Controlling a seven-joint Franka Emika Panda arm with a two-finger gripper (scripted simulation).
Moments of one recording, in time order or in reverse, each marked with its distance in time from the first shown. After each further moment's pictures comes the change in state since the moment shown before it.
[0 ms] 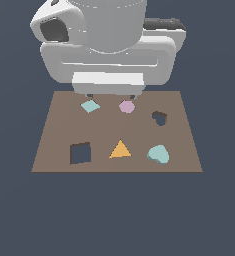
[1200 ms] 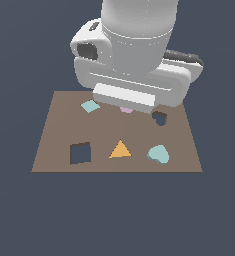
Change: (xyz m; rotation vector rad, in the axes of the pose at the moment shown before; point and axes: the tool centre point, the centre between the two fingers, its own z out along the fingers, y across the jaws) arm 0.002 -0.035 0.029 -0.004 -0.007 0.254
